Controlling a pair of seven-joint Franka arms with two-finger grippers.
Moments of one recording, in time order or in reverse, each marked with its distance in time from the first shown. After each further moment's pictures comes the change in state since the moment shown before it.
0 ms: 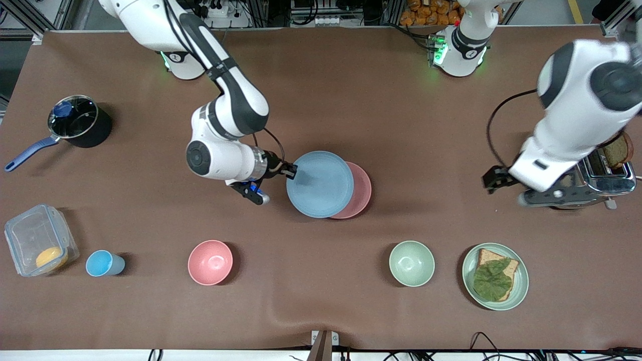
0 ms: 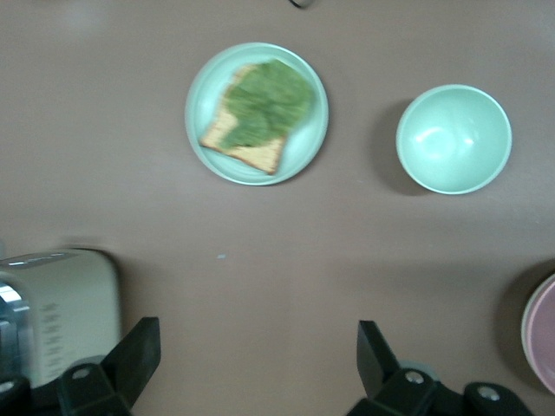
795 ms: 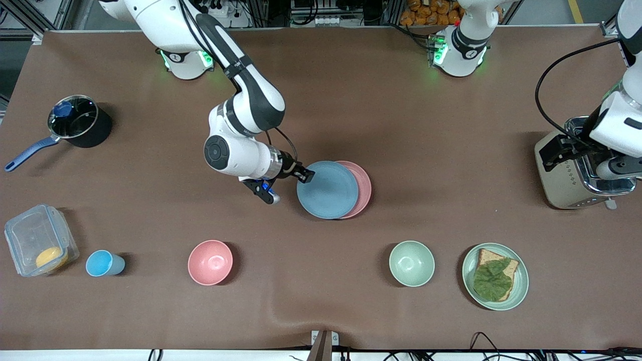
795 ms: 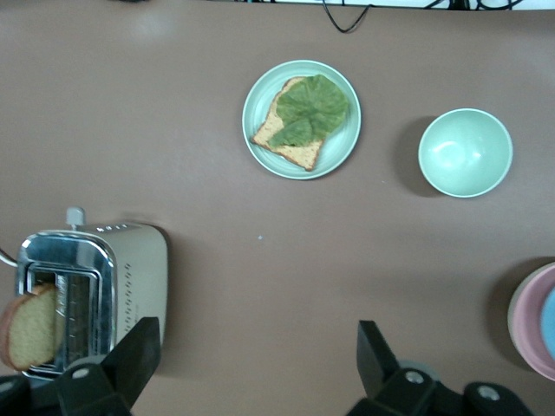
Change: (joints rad) left arm 0.030 -0.036 0.026 0.169 -0.049 -0.204 0.024; right arm 0.029 0.031 -0.020 0.057 -0.024 0.026 0.125
